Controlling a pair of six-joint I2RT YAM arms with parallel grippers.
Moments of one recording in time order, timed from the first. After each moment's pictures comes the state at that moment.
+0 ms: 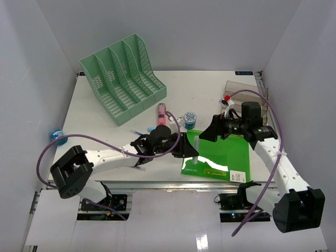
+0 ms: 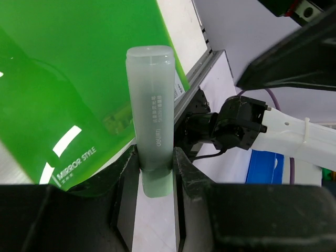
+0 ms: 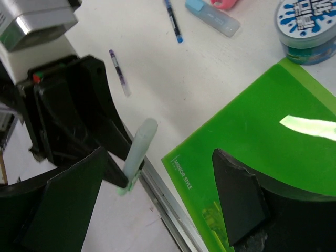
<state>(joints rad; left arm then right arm) -0.98 1.43 0.78 0.28 0.29 -0.88 0.19 1.05 0.84 -0.49 -0.88 0.12</state>
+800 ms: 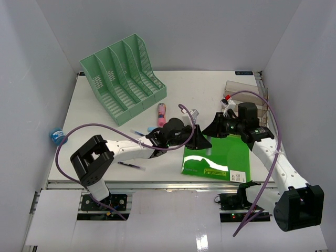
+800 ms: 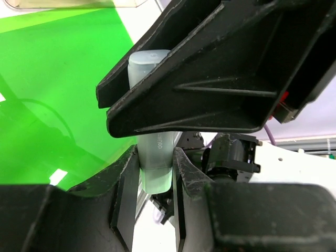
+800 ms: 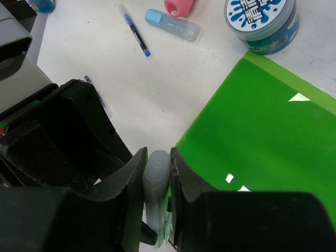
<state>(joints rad) -0.99 1.67 0.98 0.42 0.30 -0.84 0.23 1.07 0.80 -0.39 -0.69 0.29</state>
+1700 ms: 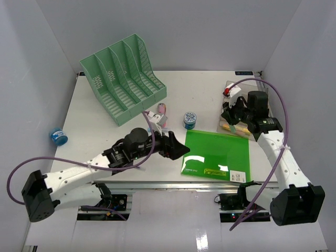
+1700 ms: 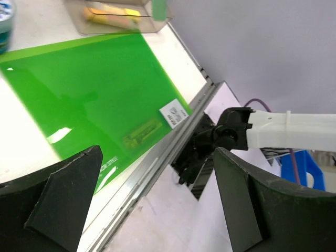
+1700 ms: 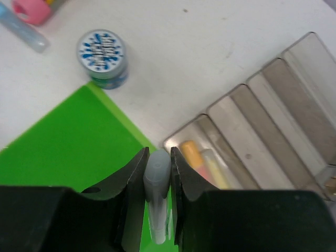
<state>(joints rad) -0.99 1.07 0.72 0.15 0.13 -0.68 0.15 1.10 0.98 -0.46 -0.40 -0.39</state>
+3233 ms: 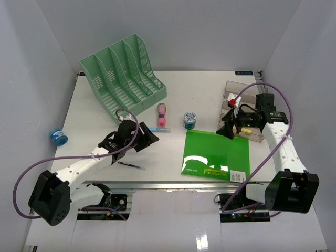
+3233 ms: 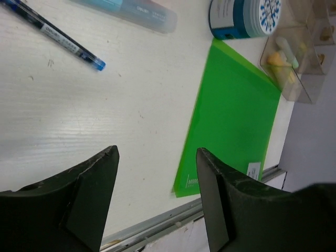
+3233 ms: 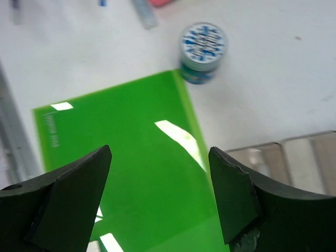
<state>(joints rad) -0.59 1.10 0.60 -0.14 0.05 -0.97 -0.04 1.25 1.06 -0.79 -0.94 -0.88</state>
